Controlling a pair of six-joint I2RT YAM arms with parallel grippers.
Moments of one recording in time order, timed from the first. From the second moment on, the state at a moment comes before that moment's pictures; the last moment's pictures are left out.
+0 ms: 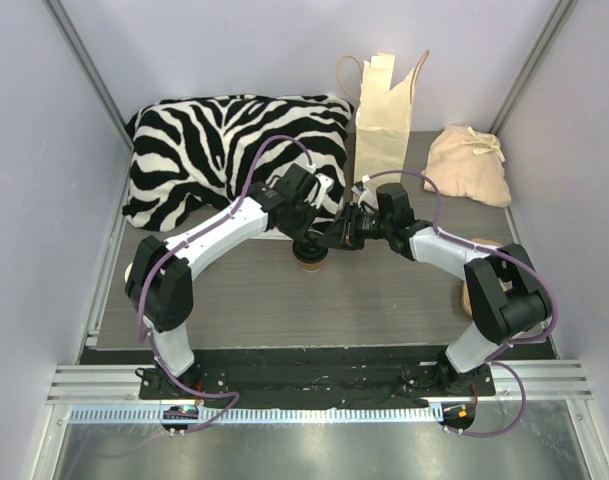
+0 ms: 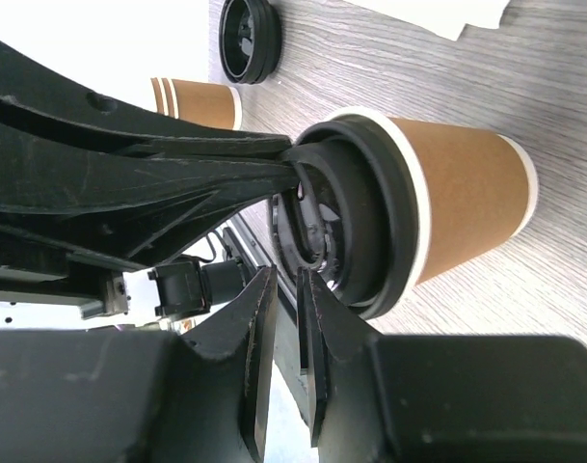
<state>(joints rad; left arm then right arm) -0.70 1.80 1.53 -0.72 -0.02 -0.08 0.41 1.60 0.88 0.16 -0.75 0.85</state>
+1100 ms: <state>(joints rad) -0.70 1.79 1.49 -0.66 -0.03 -0.03 0.42 1.70 0.89 0.29 -0.81 0.91</state>
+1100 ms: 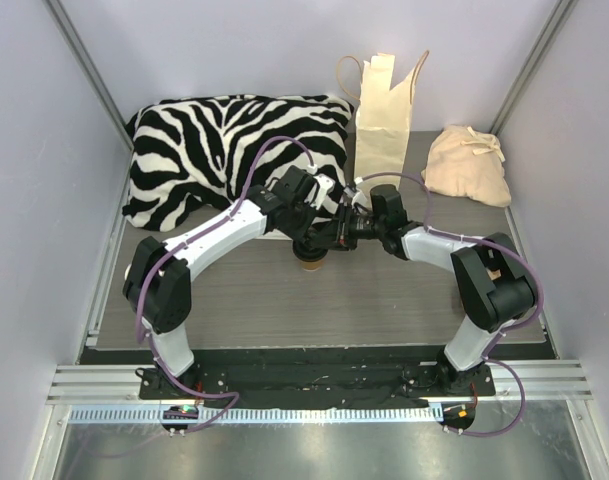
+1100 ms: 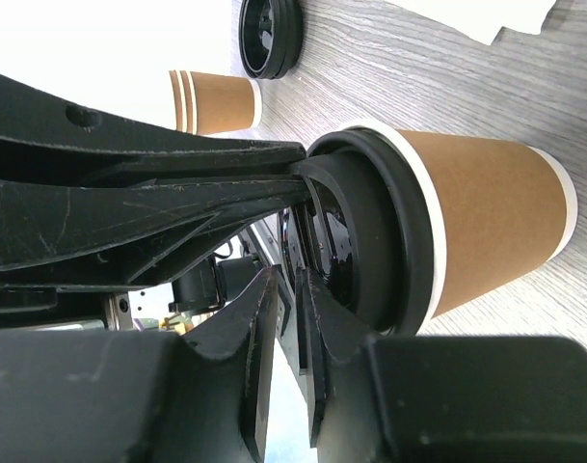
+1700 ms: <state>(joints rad) -0.59 1.76 1.45 -0.65 0.13 -0.04 0.41 1.70 0.89 0.29 -0.82 0.89</state>
